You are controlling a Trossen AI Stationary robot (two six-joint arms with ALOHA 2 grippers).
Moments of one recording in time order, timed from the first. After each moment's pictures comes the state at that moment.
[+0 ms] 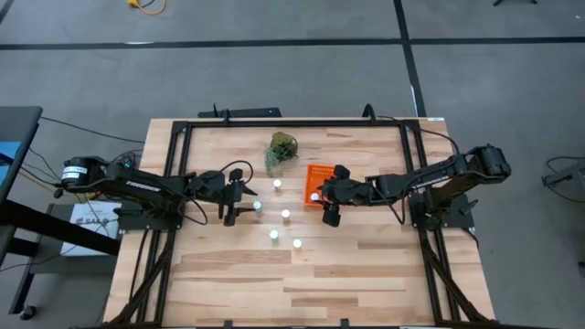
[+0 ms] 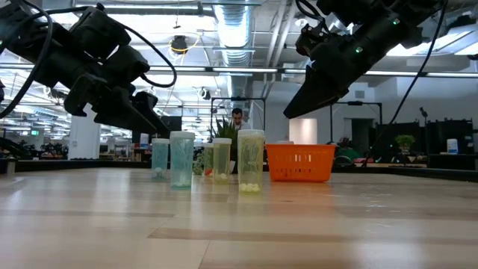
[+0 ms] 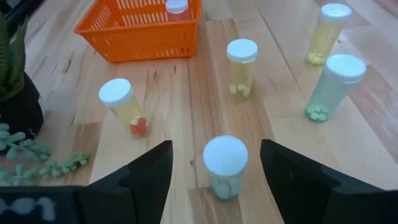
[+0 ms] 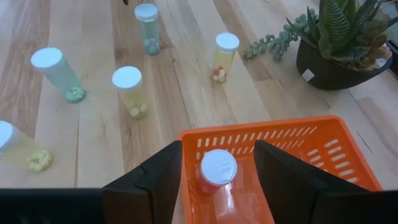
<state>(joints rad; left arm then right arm) 0.12 1.16 0.25 0.40 0.12 0.20 0.09 1.45 0.73 0.01 0.29 0.12</state>
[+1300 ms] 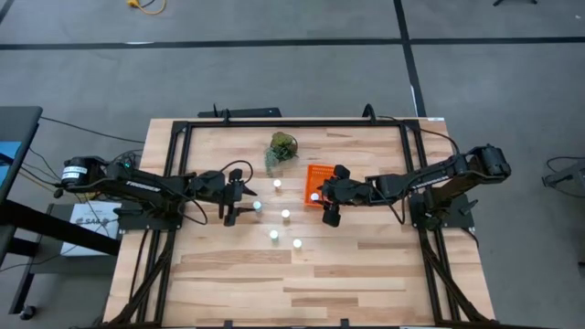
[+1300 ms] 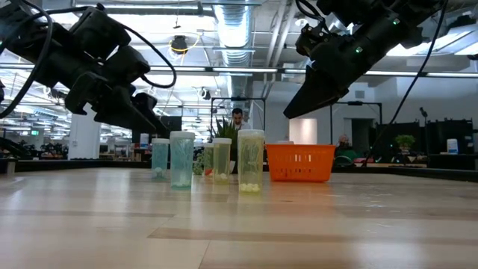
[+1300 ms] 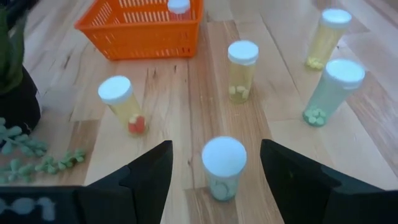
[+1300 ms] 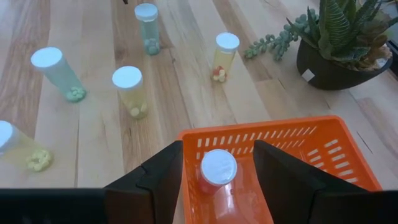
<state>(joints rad) 0.12 1.16 0.25 0.41 0.12 0.16 0.09 1.45 0.73 0.01 0.29 0.12</state>
